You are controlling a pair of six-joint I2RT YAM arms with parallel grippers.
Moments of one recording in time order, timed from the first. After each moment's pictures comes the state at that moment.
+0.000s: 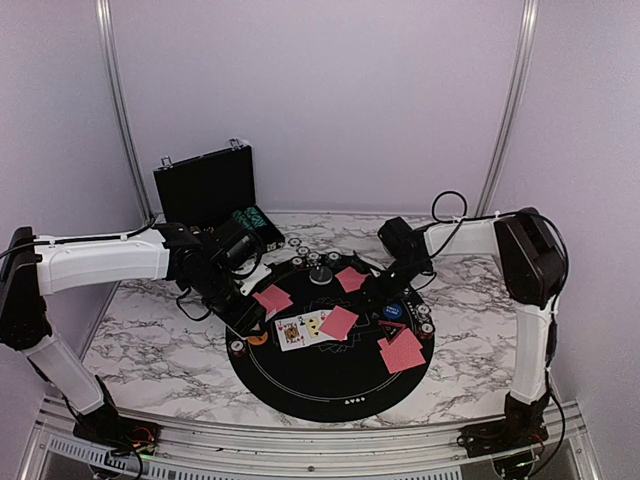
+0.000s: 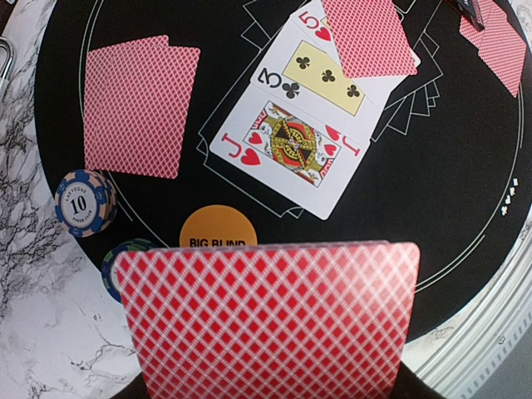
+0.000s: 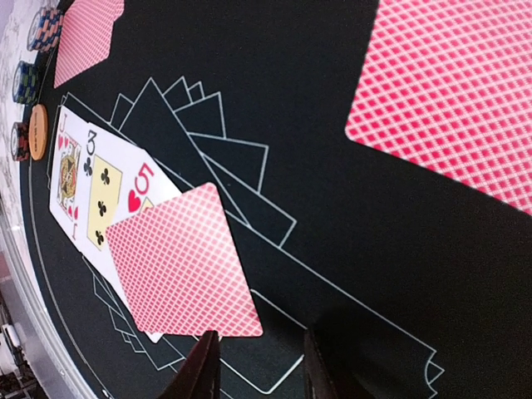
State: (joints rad) left arm -0.83 1.60 1.20 -0.81 0.08 -0.11; right arm 0.50 2.07 1.42 -0.65 -0.55 -0.04
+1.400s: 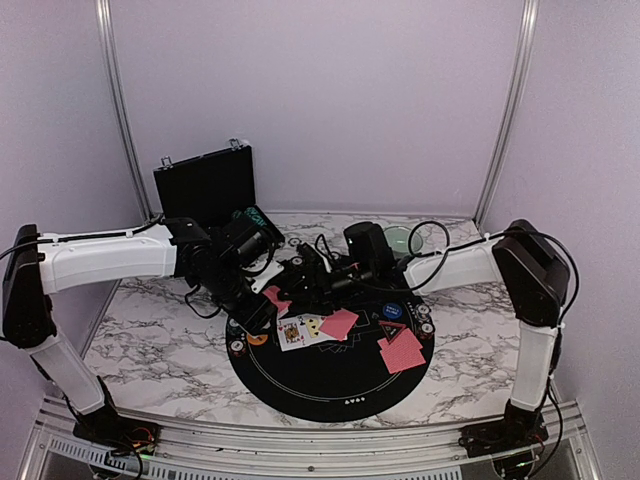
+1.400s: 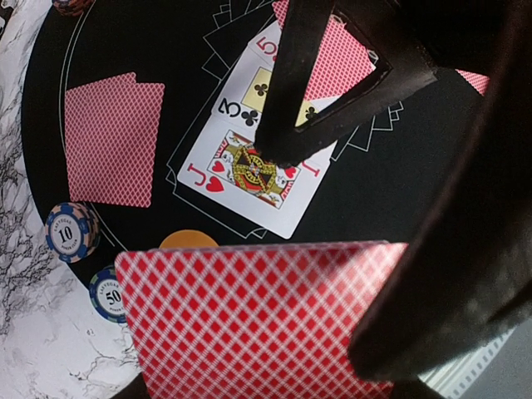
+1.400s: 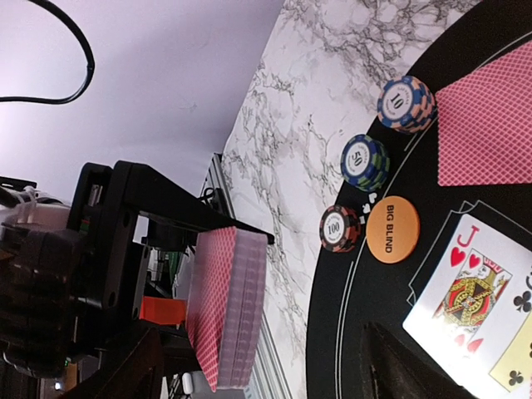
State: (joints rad) left arm -0.88 1.64 1.28 -0.84 0.08 -0.12; right arm 0.78 1.96 1.20 0.28 -0.87 0.84
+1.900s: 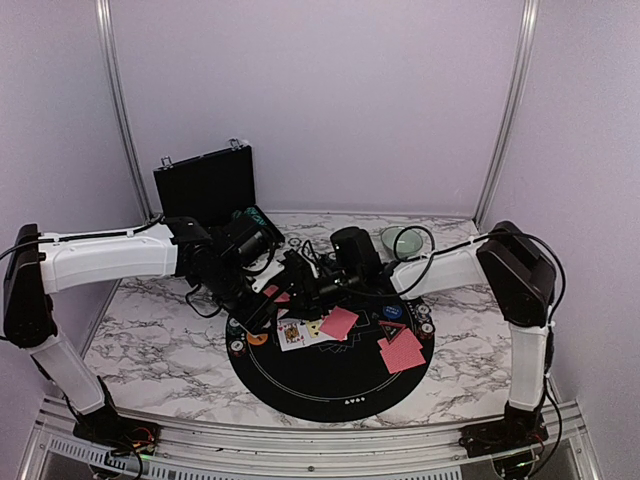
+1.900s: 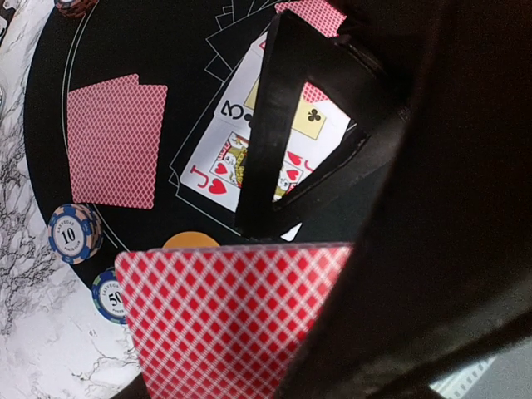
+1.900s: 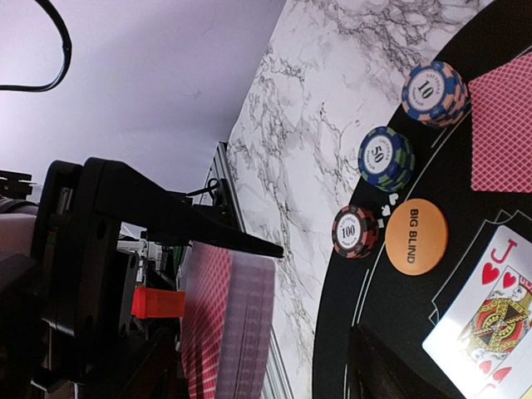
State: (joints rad) left arm -0.88 1.65 1.29 -0.84 0.07 -0.12; right arm 0.83 2.04 1.26 0.31 -0.89 0.87
